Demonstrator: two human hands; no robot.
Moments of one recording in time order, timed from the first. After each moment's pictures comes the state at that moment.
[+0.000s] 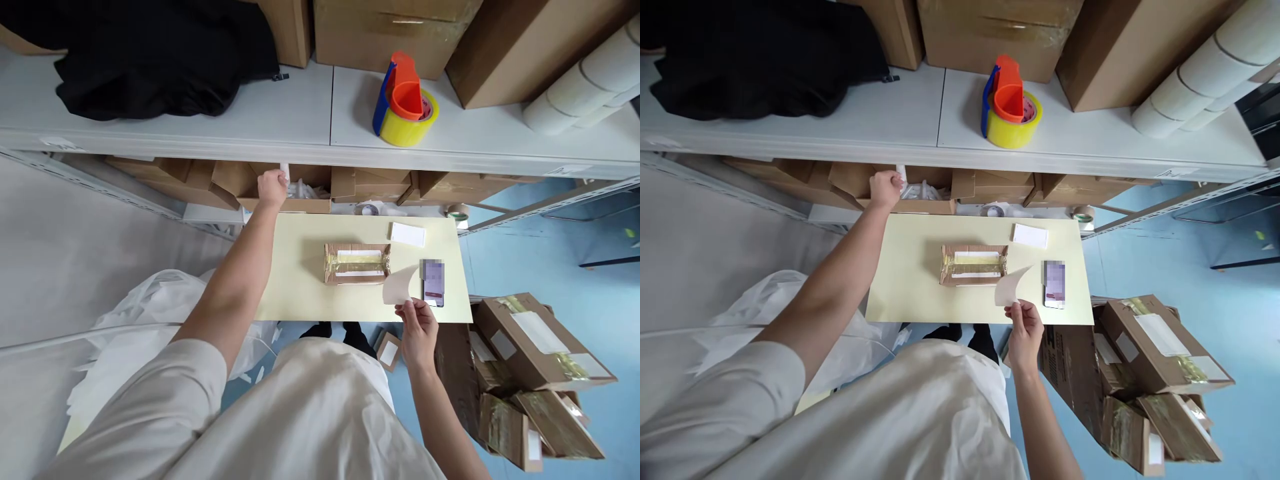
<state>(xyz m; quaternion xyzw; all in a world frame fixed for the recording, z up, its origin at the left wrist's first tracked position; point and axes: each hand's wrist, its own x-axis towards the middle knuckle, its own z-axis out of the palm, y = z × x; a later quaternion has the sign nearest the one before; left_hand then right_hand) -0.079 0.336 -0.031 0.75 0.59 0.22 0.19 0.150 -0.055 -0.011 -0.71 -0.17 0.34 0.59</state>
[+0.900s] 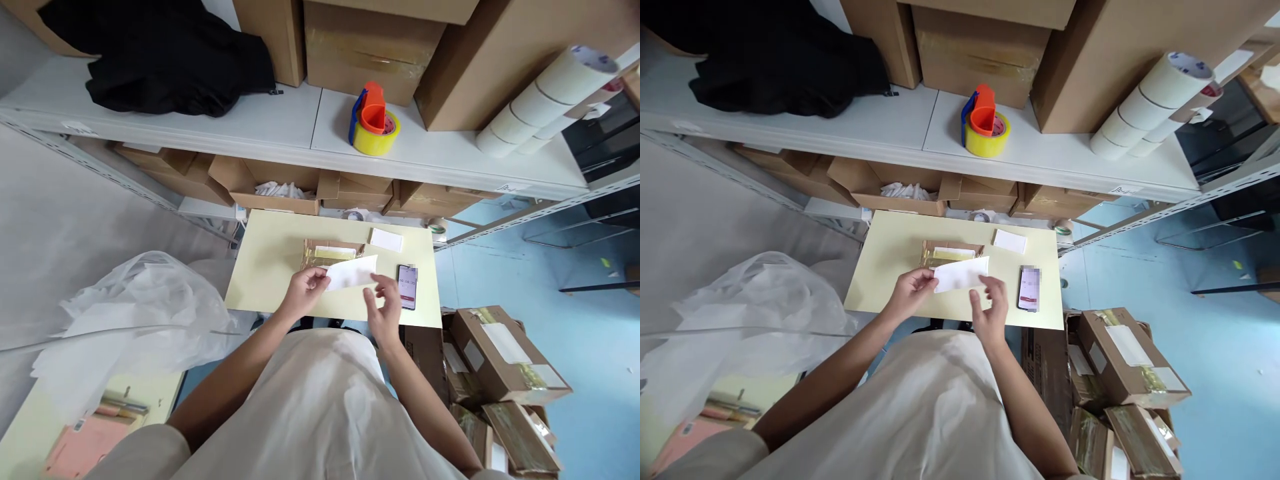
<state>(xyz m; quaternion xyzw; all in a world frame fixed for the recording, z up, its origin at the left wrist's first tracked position) 0.007 0.029 0.021 0.59 0.48 0.37 0.54 0.183 -0.043 0.019 -0.68 -0.46 0.27 0.50</state>
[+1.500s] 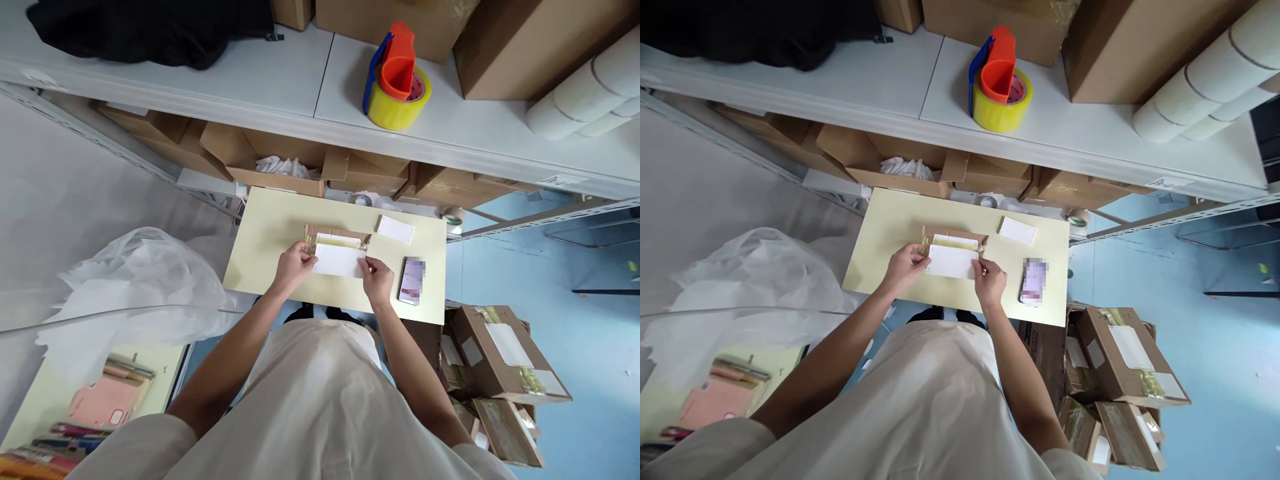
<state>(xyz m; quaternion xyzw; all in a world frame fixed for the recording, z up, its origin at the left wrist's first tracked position) -0.005 0.070 -0.043 0.58 0.66 0.21 0.43 0.207 0.012 -0.057 -0.78 -0.45 0.27 0.34</state>
